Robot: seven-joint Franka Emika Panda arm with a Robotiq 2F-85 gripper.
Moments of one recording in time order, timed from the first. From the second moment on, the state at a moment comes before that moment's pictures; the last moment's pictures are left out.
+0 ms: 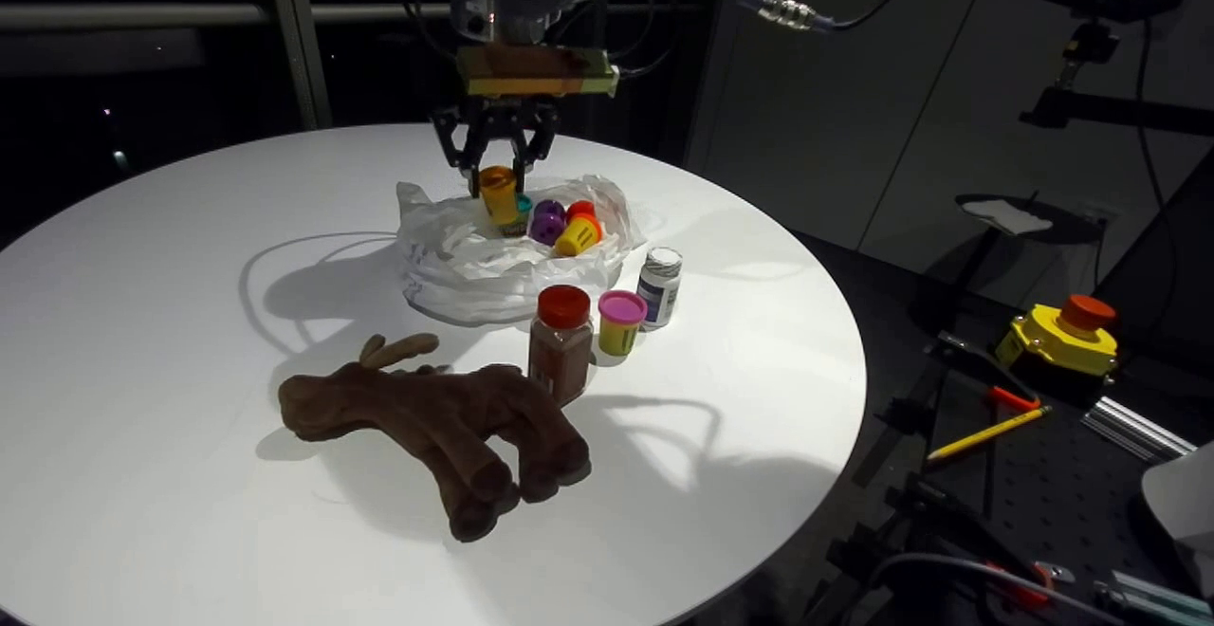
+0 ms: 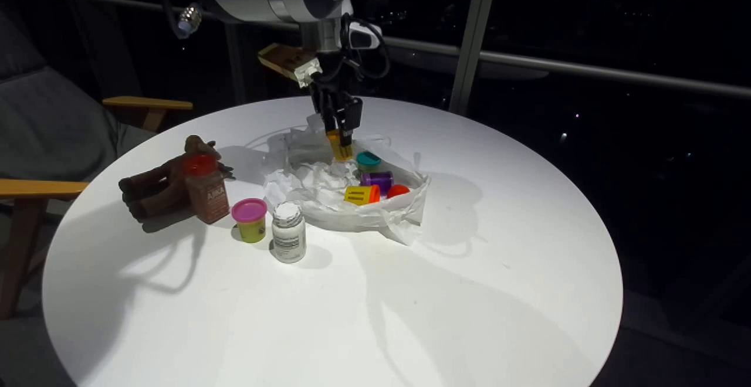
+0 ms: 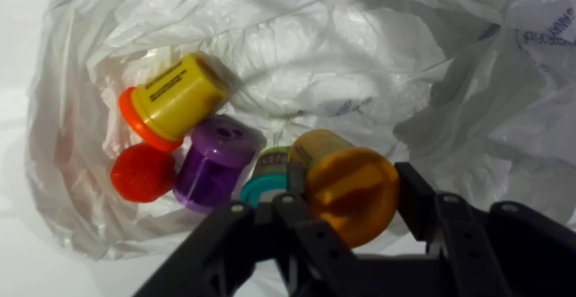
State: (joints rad) arm 0.20 0.72 -0.05 -1.60 -0.10 2.42 0.63
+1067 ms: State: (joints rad) arm 0.28 0.21 -0.13 -2.51 -0.04 3.03 0.97
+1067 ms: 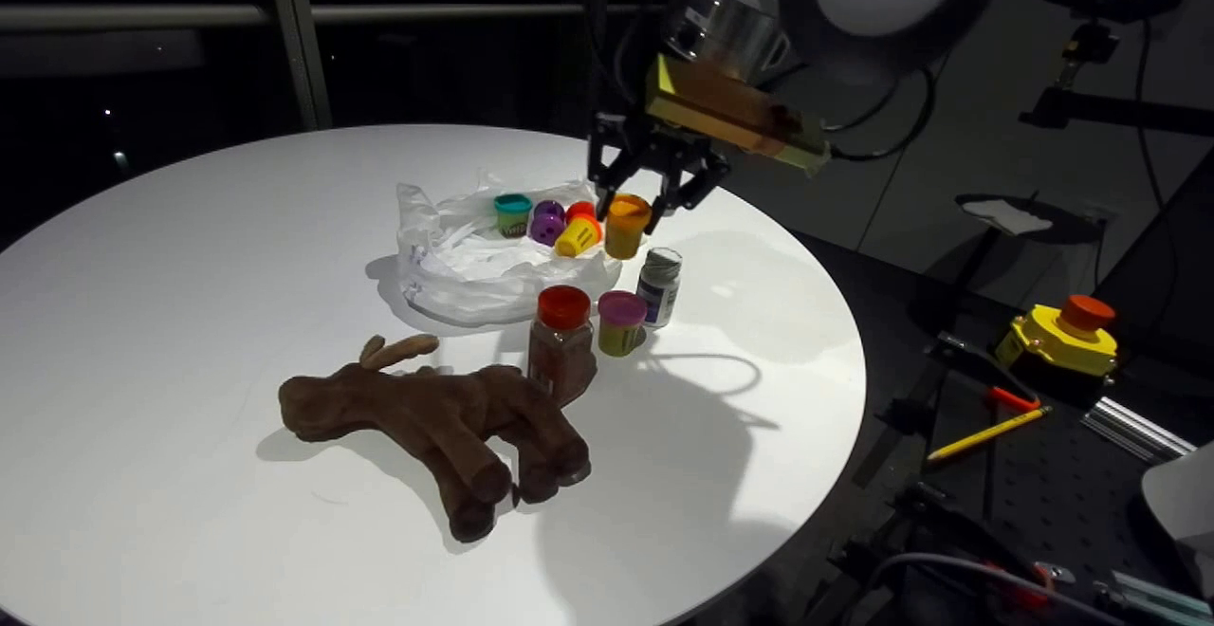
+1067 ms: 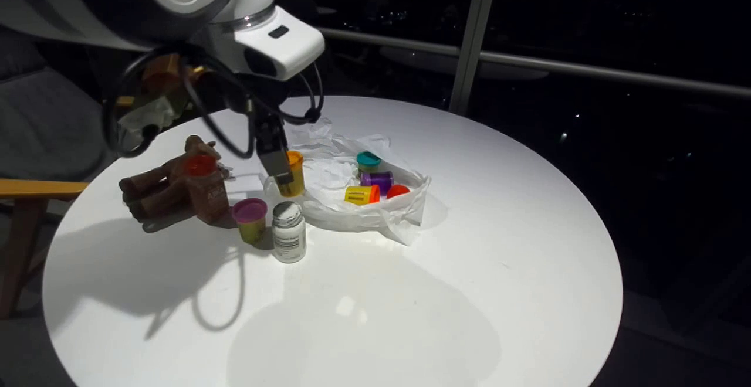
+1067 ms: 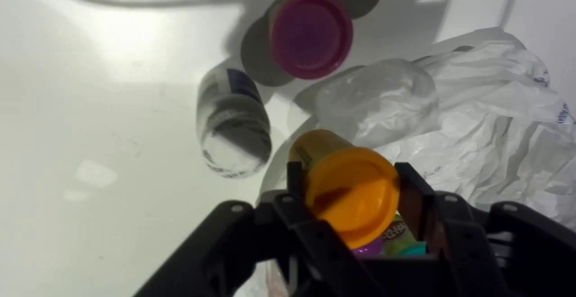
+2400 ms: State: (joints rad) arm 0.45 0.23 -0.44 -2.53 -0.04 3.10 1.08
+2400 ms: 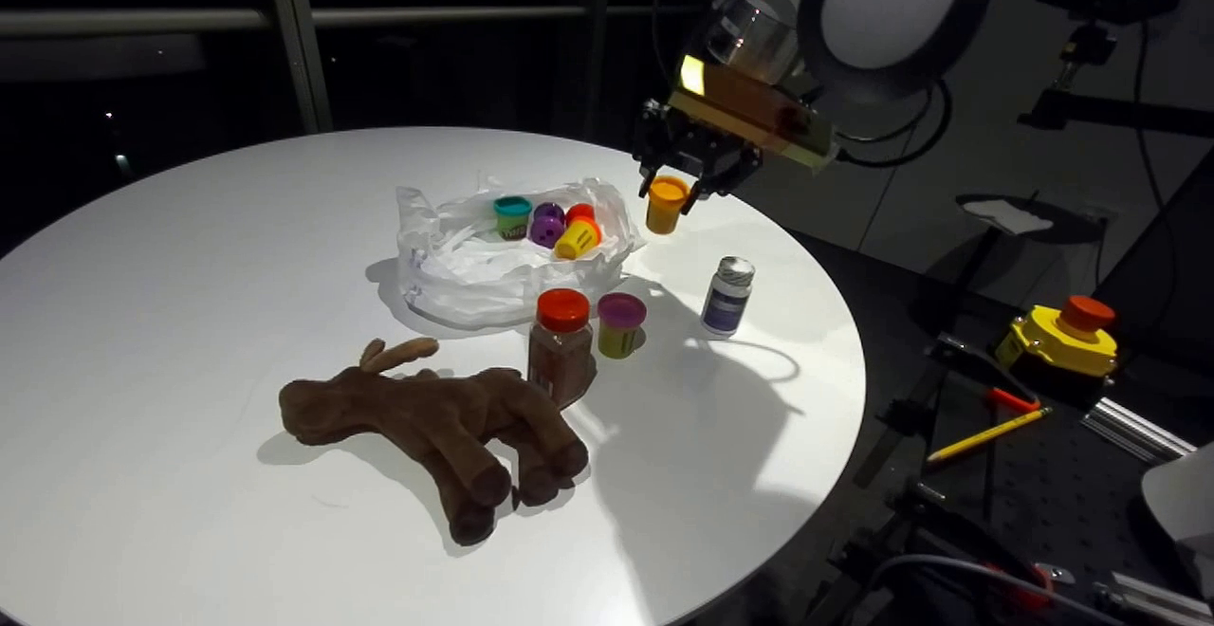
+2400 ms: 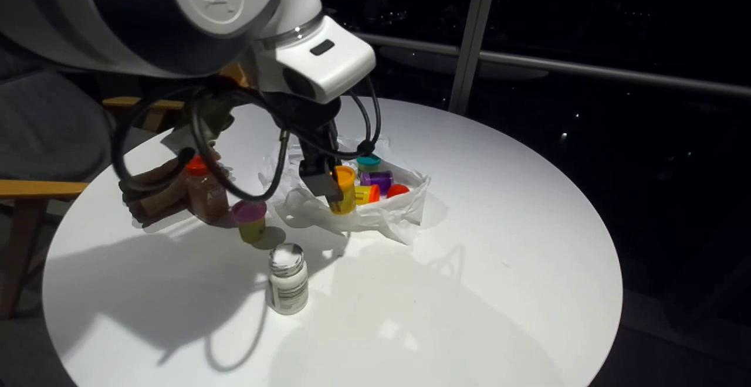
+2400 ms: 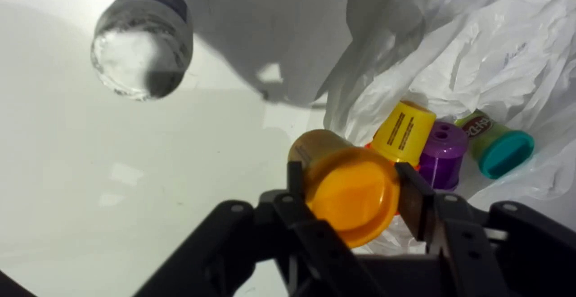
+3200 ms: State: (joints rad) arm 0.08 0.45 -0.13 -2.29 0.10 2.92 0.71
